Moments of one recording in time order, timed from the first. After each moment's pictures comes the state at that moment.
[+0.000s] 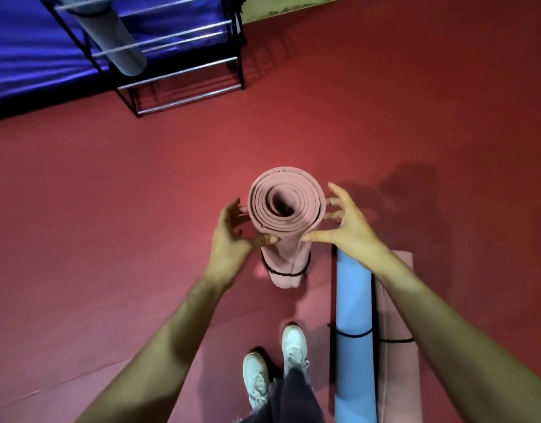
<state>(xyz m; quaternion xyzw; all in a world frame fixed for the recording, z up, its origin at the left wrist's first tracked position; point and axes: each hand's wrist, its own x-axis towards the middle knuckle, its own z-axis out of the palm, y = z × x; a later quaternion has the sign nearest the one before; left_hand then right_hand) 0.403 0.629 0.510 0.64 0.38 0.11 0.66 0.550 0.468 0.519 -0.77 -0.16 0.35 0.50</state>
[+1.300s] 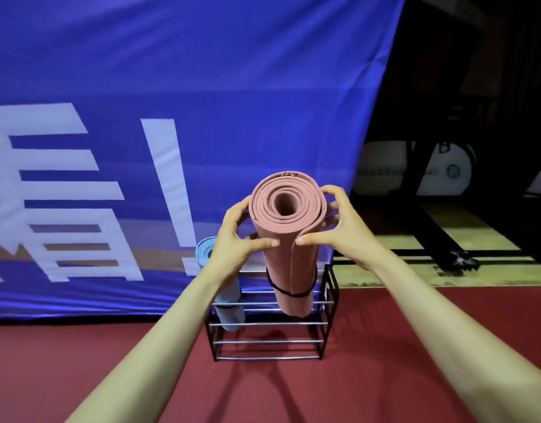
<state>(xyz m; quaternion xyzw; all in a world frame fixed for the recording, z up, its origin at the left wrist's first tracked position) 0.646 1.165 0.946 0.70 0.18 0.41 0.56 0.828 1.044 0.978 -0.67 -0.49 0.17 0.53</state>
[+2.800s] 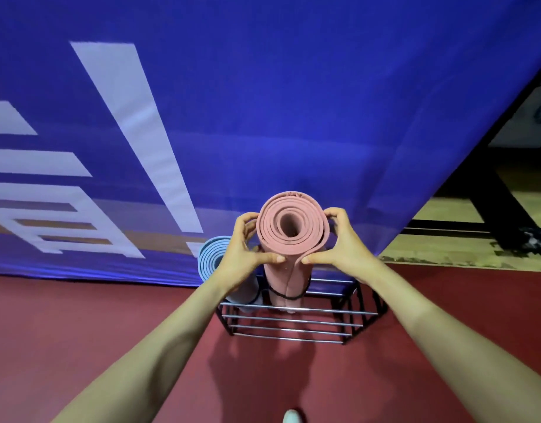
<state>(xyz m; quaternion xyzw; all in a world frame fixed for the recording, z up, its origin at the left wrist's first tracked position) 0.757 1.407 0.794 0.63 0.31 0.30 0.65 0.952 1.299 0.810 -0.68 -0.45 0.34 0.47</state>
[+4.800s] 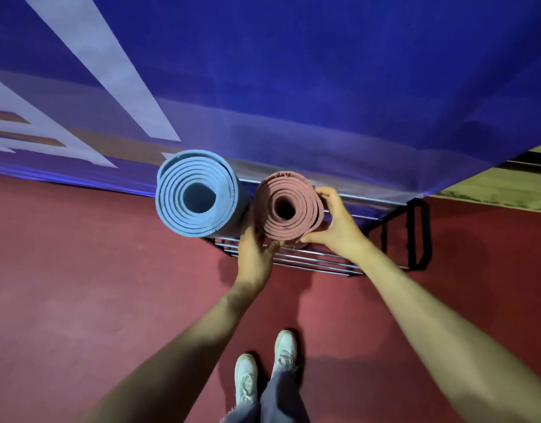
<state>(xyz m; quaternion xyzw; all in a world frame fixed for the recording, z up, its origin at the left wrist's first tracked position) 0.794 1.384 0.565 0.58 0.52 0.32 0.54 0.971 1.350 0.585 -0.69 -0.44 0.42 0.40</state>
